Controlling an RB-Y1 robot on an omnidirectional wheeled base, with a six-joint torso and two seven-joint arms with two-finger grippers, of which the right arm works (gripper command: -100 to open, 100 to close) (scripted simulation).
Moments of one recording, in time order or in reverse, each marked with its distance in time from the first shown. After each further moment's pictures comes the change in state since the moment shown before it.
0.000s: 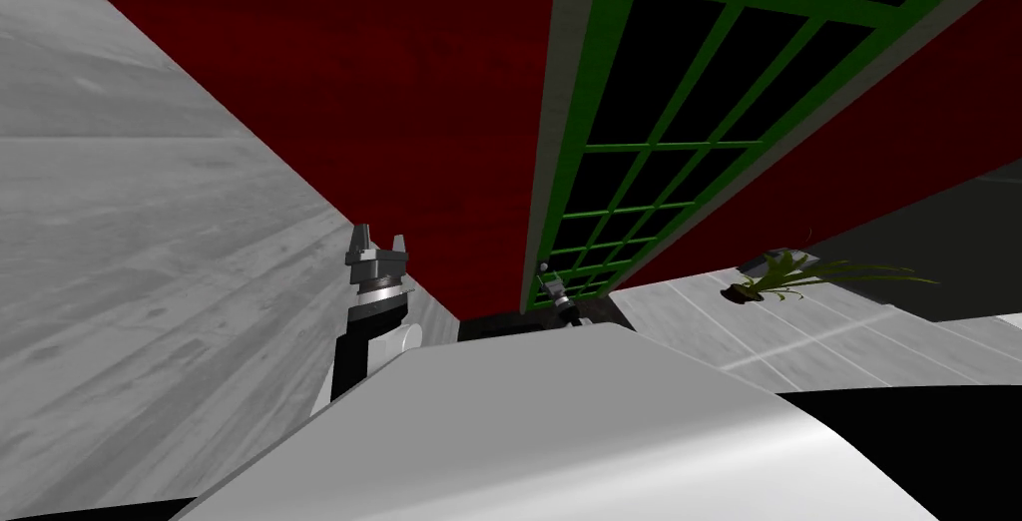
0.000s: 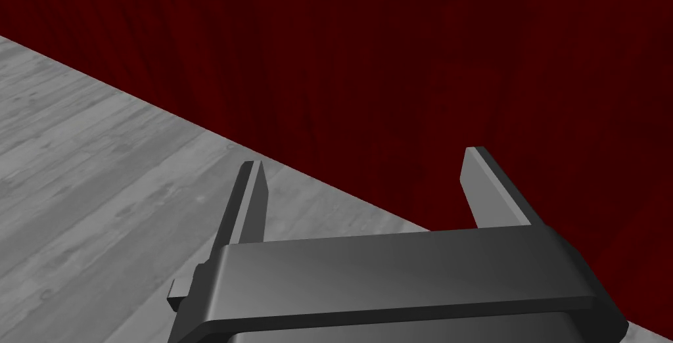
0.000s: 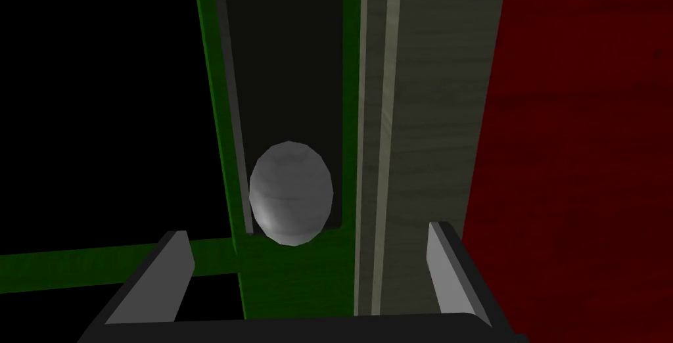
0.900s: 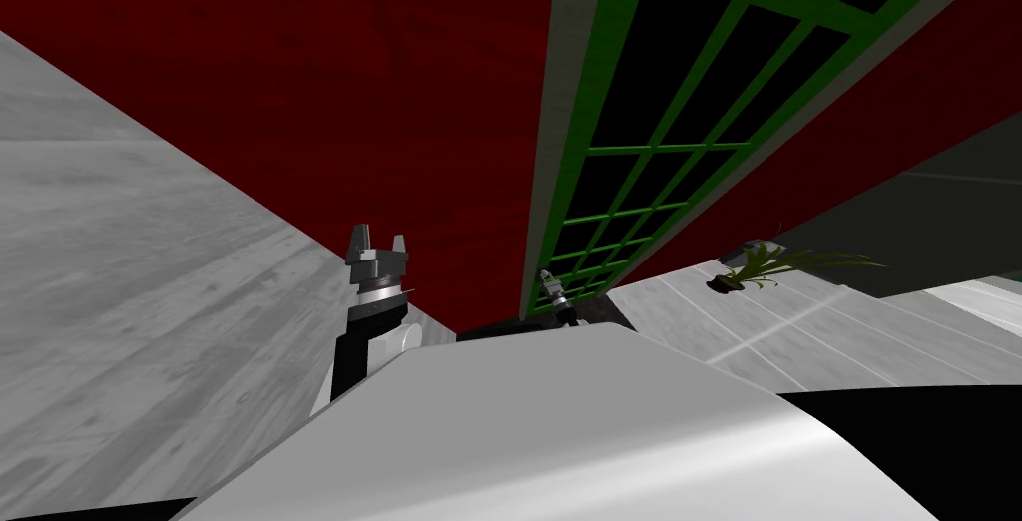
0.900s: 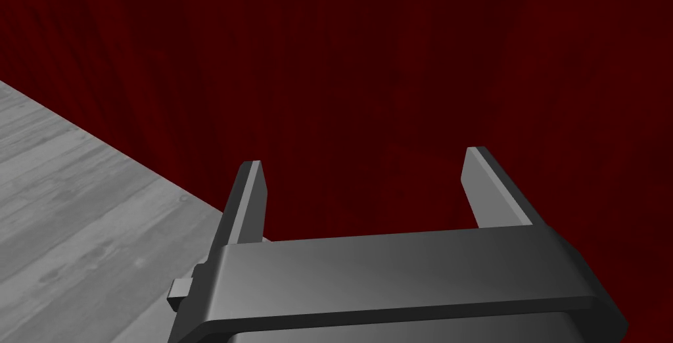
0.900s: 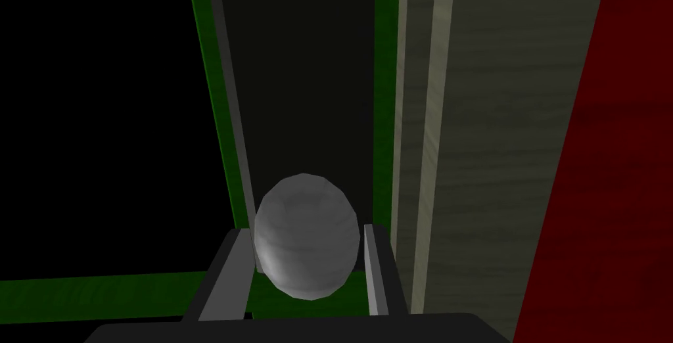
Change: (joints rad) arm 0.005 0.036 -0.005 0.003 -0.029 -0.006 0.020
